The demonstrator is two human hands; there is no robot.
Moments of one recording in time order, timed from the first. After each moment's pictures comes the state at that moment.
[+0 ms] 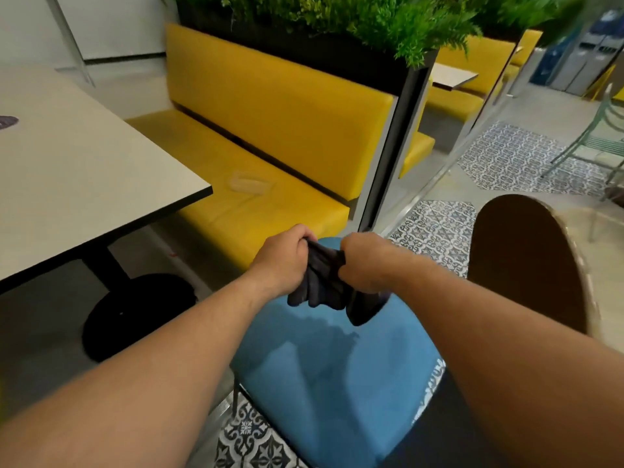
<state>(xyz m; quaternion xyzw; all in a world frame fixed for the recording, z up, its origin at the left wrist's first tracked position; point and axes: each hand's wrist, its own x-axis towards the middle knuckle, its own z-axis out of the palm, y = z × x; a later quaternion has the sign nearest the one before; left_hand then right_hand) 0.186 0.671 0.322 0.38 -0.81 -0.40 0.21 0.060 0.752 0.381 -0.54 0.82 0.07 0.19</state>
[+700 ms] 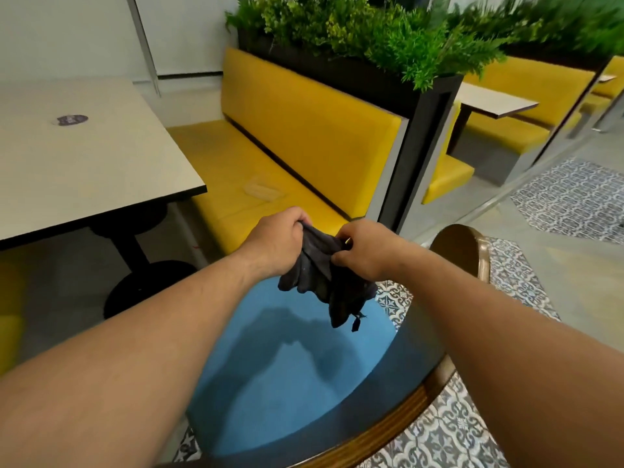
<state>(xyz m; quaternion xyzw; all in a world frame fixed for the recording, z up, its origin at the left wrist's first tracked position) 0.064 0.739 0.369 0.47 -0.79 -0.31 0.23 -0.097 0.802 0.402 -0.66 0.72 -0.07 0.19</state>
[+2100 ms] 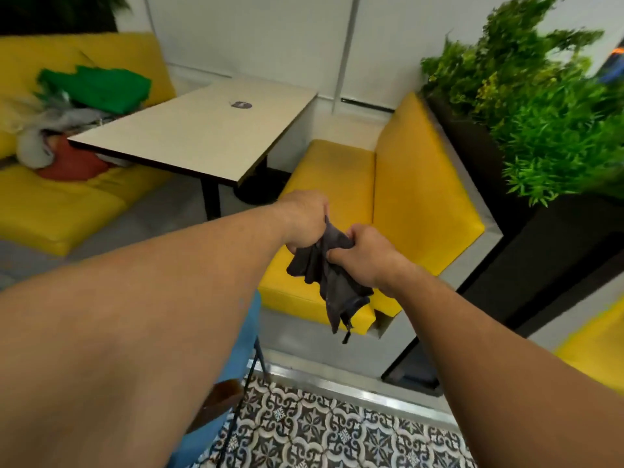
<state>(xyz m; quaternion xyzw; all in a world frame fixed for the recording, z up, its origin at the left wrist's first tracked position) -0.240 0.587 0.439 0.78 -0.57 -0.21 0.16 -0.374 0.537 0.398 -0.81 0.46 -0.13 0.34</state>
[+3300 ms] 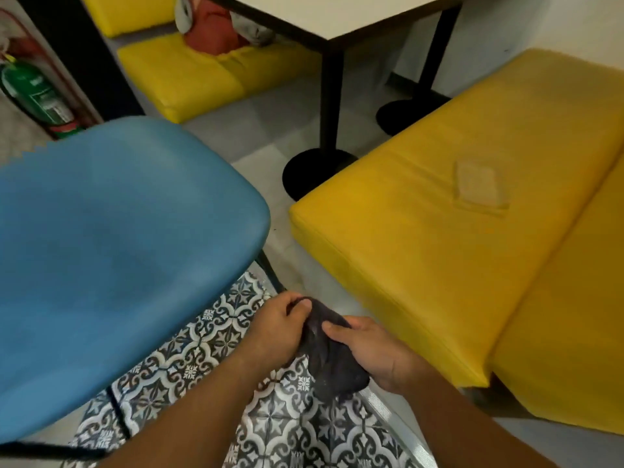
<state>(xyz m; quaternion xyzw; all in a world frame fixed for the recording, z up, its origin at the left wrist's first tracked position) -0.263 0.529 0.021 0.84 -0.09 -0.27 0.47 -0.343 0.384 0.004 -0.63 0.27 0.18 0.71</state>
